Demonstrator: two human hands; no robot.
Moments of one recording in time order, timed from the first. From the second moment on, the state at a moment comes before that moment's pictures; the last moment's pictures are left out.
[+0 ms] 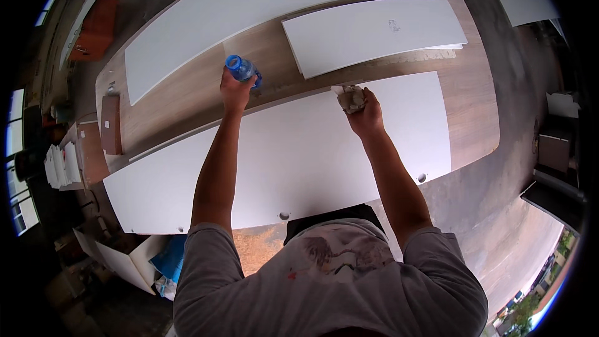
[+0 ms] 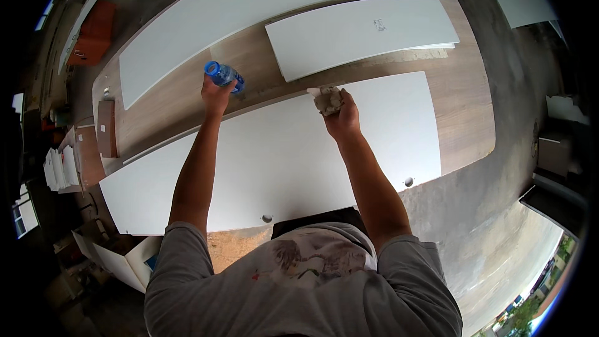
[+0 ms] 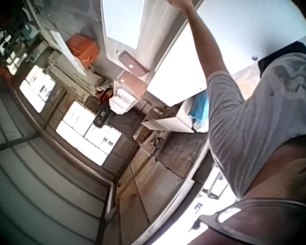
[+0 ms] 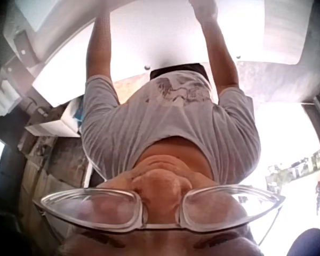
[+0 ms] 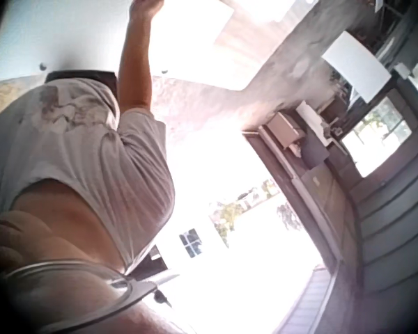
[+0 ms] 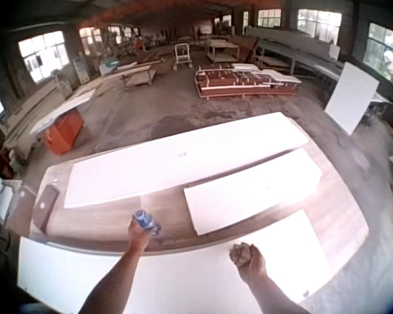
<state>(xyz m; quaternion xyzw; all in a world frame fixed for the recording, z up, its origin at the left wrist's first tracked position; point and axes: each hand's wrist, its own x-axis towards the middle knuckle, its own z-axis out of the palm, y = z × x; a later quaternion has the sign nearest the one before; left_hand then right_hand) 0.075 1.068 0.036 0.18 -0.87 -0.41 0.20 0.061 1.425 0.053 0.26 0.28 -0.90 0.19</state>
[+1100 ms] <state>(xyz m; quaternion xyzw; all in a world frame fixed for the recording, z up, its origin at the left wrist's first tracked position) 0.199 1.084 -0.020 0.16 -0.98 -0.07 0.10 0.024 1.475 -0.014 -0.05 0.99 -0.10 -0.04</state>
